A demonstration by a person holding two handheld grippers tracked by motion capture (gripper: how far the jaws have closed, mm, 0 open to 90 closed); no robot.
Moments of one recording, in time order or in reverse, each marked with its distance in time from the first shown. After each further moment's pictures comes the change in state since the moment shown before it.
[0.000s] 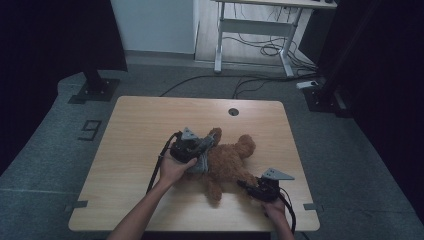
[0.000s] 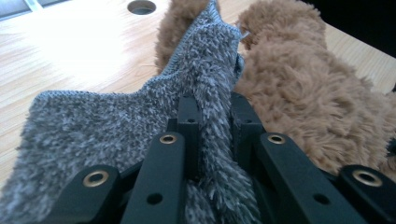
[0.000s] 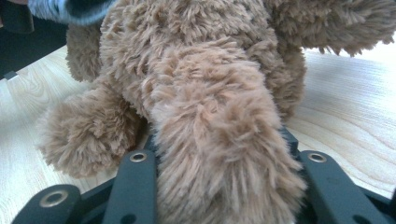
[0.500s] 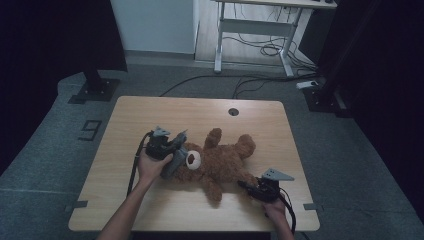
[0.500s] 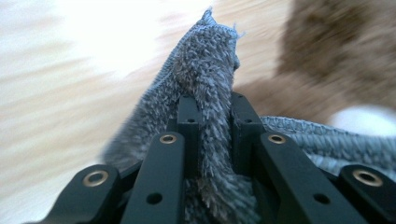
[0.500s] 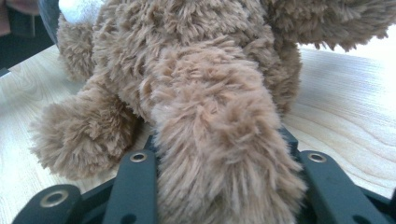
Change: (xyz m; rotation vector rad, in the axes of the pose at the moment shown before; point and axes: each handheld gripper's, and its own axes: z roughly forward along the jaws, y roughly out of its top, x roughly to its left) left arm 0.071 -0.048 -0.026 0.009 0.112 -0.177; right arm 0.000 -0.001 0.000 0.007 -0.017 -0.002
